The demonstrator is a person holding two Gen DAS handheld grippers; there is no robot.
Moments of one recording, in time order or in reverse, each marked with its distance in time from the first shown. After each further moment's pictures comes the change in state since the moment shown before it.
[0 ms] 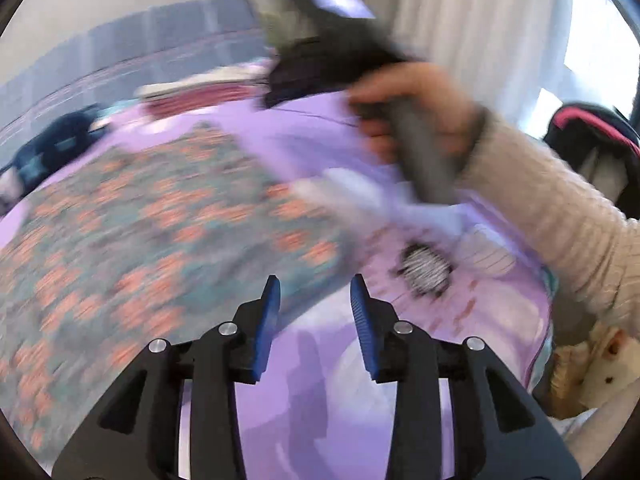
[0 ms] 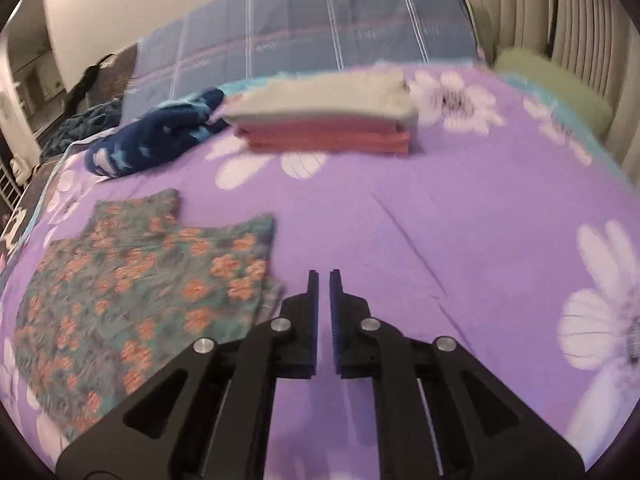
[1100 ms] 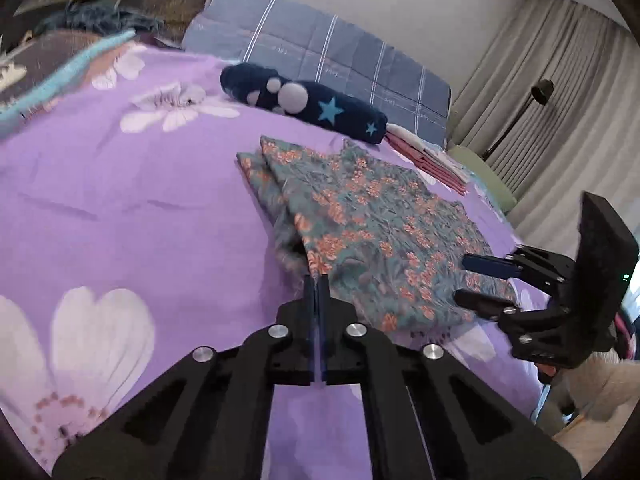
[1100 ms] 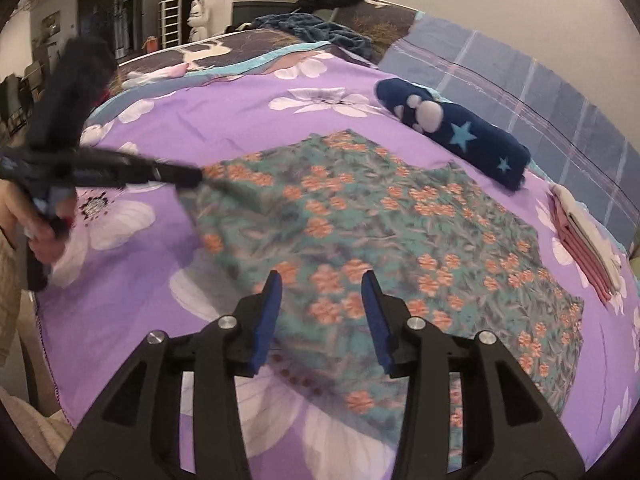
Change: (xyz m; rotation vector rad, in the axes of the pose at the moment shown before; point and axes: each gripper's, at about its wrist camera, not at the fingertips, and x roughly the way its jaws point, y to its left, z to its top) left arm -0.192 0.255 -0.141 -0.591 -0.184 0.168; right arm -0.066 0.332 -0.128 -0.719 0.021 0.331
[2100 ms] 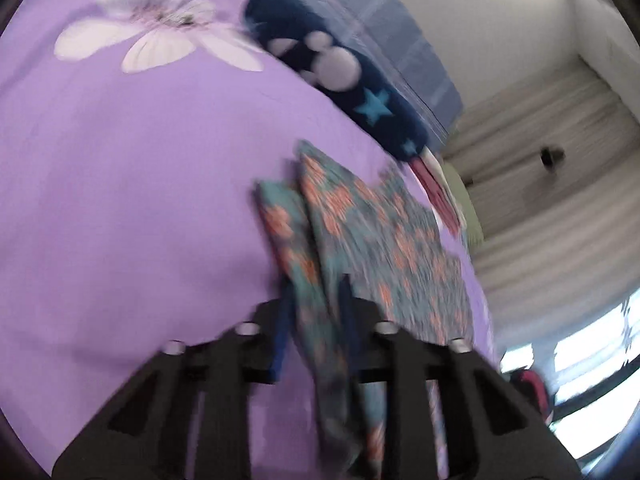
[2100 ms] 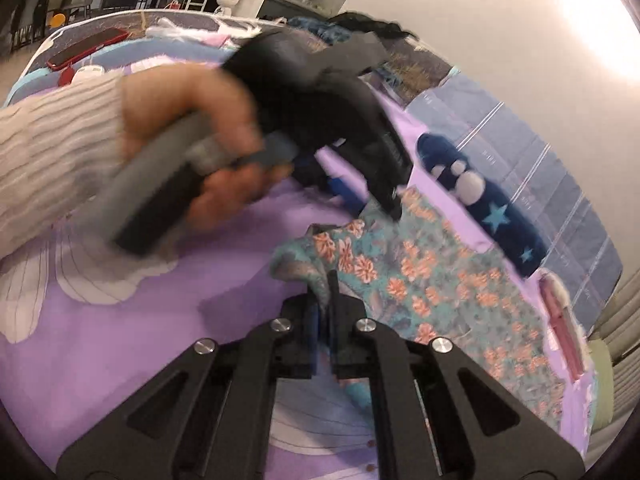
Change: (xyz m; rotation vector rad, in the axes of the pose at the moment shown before) left arm 0.144 0.094 0.090 -0.358 0.180 -0.247; right arm 0.081 0.096 0.033 -0.209 -0.036 -0.179
